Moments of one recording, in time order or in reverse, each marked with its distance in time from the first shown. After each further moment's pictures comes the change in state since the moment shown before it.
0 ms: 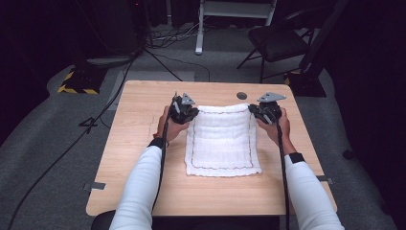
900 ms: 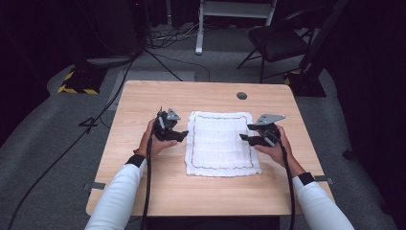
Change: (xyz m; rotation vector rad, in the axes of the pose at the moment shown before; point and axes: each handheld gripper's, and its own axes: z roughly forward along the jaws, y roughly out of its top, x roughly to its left) left arm -0.002 -0.065 -0.056 0.104 -0.014 -0.034; right arm 0.056 -0.042 -0.033 0.035 0.271 -0.081
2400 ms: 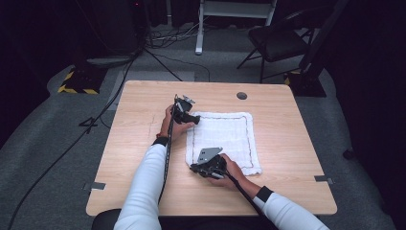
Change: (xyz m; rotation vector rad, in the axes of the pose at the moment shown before) left arm 0.024 0.056 0.102 0.038 0.099 -0.145; right arm 0.163 0.023 0.082 0.056 0.292 -0.254
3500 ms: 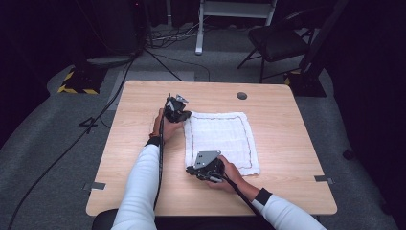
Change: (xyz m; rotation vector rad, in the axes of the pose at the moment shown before) left arm 0.017 -0.008 -0.033 -0.032 -0.130 0.039; right arm 0.017 0.015 -0.008 -0.047 0.003 -0.049
